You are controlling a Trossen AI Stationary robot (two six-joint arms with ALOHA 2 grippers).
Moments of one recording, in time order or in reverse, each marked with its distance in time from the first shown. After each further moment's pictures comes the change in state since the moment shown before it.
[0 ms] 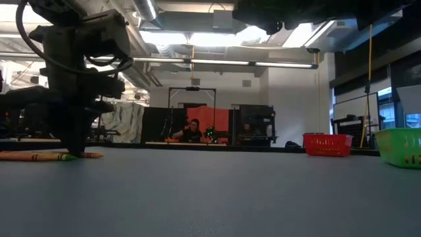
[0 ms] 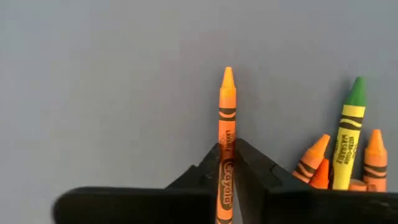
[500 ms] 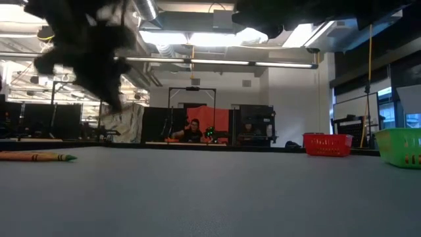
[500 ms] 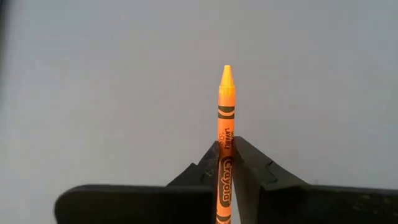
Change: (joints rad) left arm -0.103 -0.162 0.093 0.098 -0.195 0.085; right arm 0.000 0.001 0.000 0.011 0.048 0.077
